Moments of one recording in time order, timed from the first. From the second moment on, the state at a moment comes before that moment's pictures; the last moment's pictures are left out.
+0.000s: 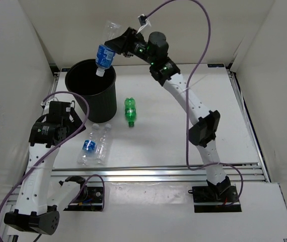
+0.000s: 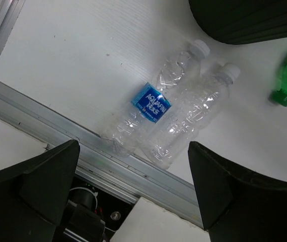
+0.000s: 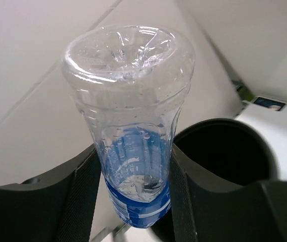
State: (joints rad) left arm -0.11 0.94 1.22 -1.23 -0.35 -0.58; right arm 0.67 2.25 2.56 -0.06 -0.38 0.81
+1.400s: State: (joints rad) left arm -0.17 0.62 0.91 -1.10 -0.34 -0.79; right arm 0.32 2.32 1.99 -0.51 -0.72 0.75
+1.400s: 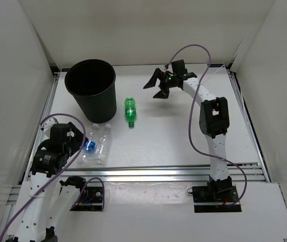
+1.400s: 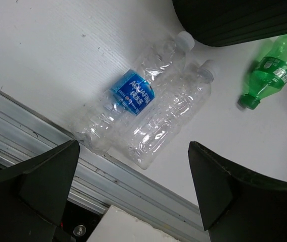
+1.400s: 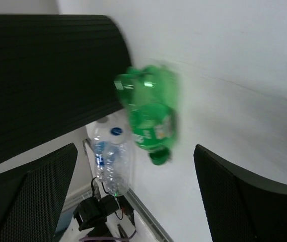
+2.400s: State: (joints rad) left arm -0.17 0.76 1.00 -1.26 -0.46 -0.80; right arm 0.53 2.61 2.14 -0.40 -0.88 0.79
